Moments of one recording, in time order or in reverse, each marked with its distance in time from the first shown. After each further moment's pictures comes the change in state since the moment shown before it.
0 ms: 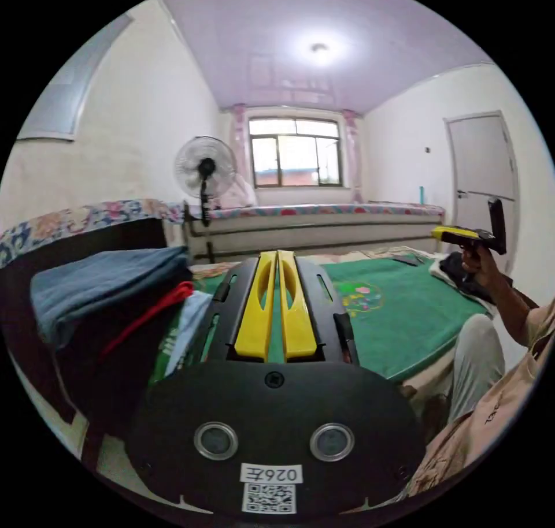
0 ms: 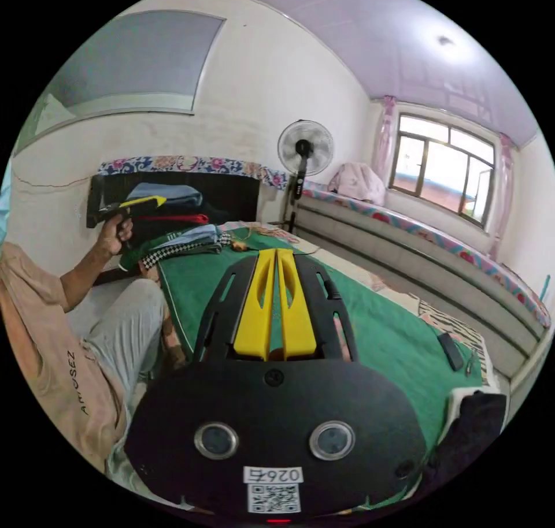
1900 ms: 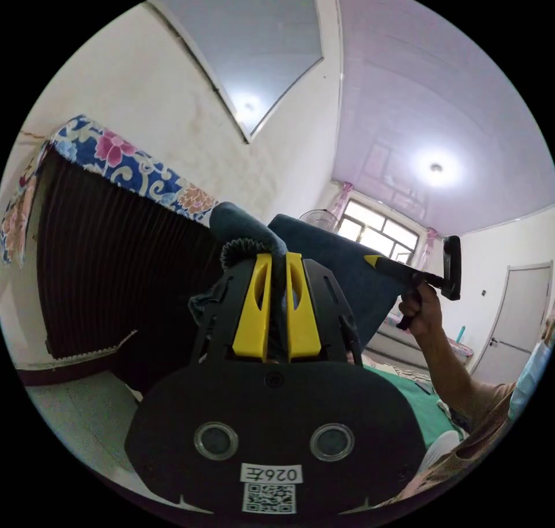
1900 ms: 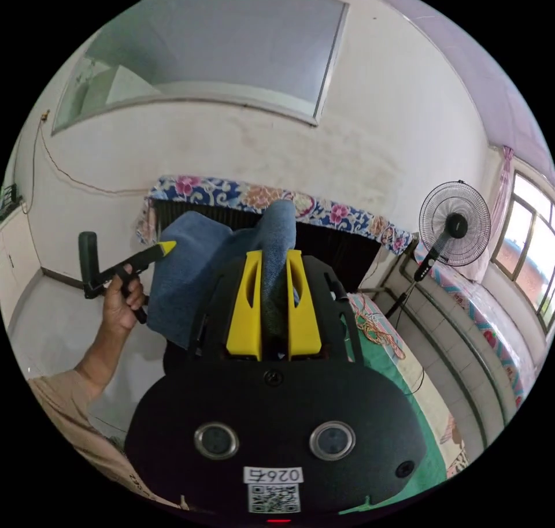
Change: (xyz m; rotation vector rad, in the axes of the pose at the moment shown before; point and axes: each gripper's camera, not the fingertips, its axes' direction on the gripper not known) left arm -0.301 -0.455 -0.311 0.264 -0.040 -0.430; right arm -0.247 -0.152 0.468 0.100 -0.355 -0.265
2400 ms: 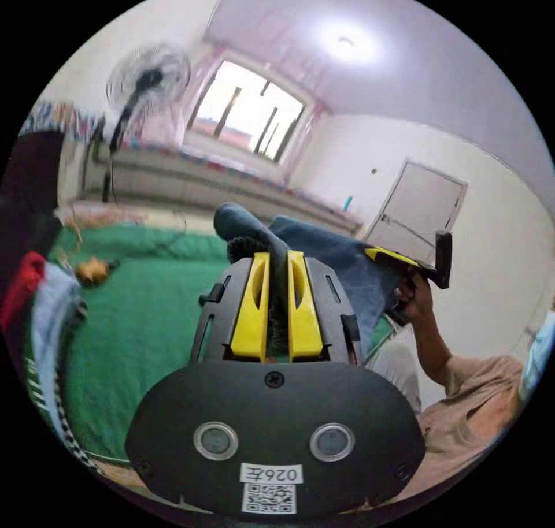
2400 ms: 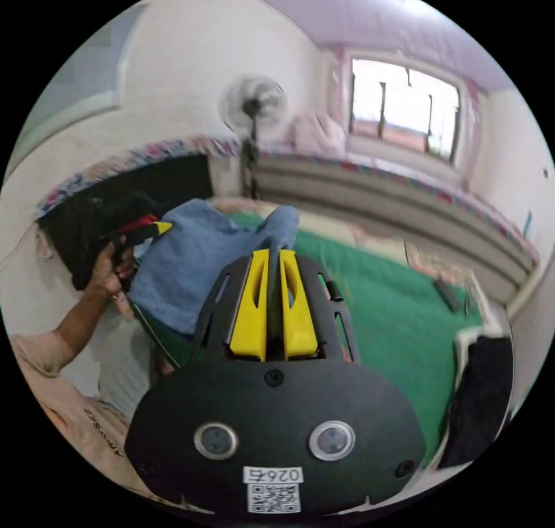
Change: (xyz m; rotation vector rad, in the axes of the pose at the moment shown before) left arm 0.302 0.215 0.357 -0.964 0.595 0.045; right arm 0.270 0.361 -0.276 -0.404 0.556 0.676
